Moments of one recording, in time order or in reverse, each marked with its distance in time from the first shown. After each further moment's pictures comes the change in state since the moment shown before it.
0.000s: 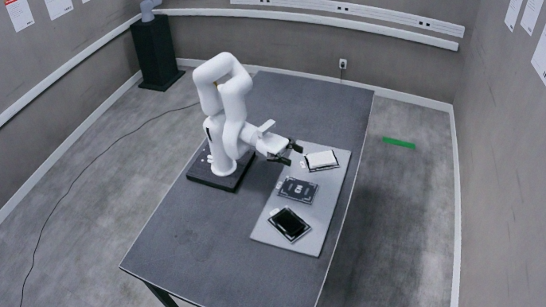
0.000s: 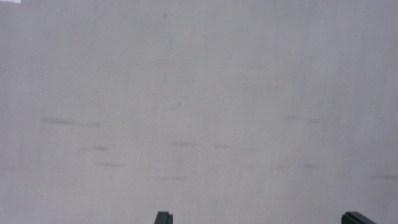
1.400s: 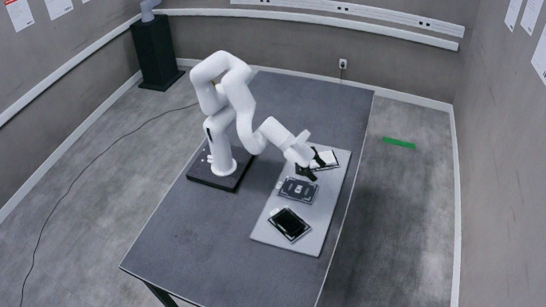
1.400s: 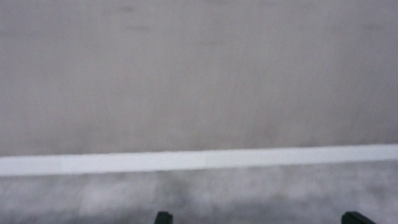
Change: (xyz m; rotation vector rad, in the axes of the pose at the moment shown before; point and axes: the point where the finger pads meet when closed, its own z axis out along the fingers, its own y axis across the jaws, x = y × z) arm -0.055 -0.040 0.093 0.109 -0.504 0.012
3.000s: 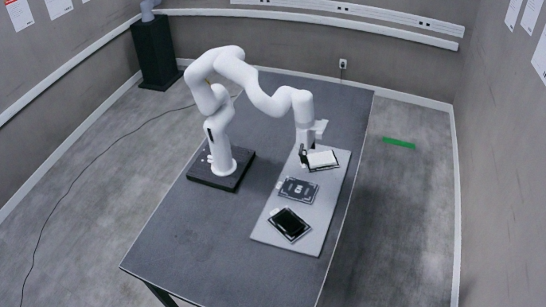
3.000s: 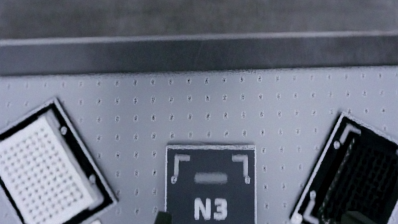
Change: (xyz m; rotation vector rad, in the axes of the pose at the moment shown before) arm -0.014 -0.046 -0.073 0.089 -0.863 -0.040
